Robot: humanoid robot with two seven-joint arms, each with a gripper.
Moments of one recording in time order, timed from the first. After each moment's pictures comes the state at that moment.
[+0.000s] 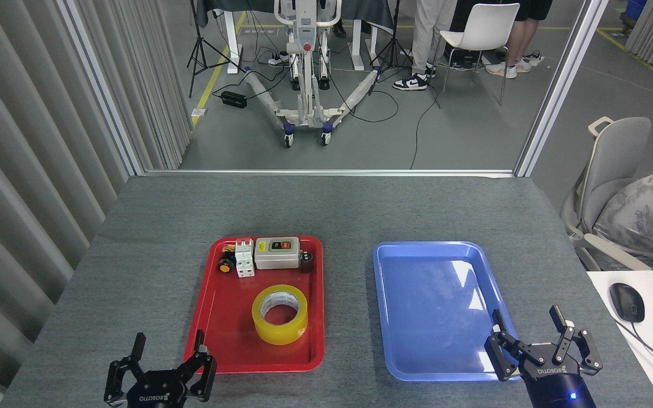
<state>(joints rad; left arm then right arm) 0.18 -0.05 0.07 -1.68 -1.55 -0.01 0.18 0.14 -0.17 -0.08 -1.64 1.39 -0.08 -0.09</state>
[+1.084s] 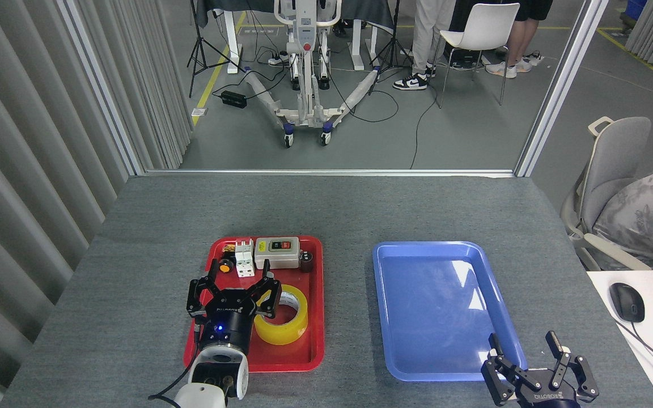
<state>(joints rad) -0.26 -0.10 -0.13 -1.27 -1.55 0.14 0.16 0.21 -0.14 -0.08 -1.65 1.39 -0.08 -0.11</state>
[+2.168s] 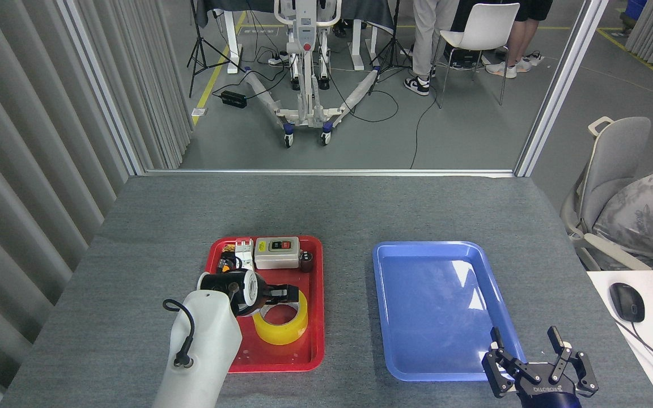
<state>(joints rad) -0.60 -0.11 -0.11 -1.11 -1.43 0.16 -1.14 0.18 -0.13 -0.08 -1.62 1.39 -0.05 -0.10</state>
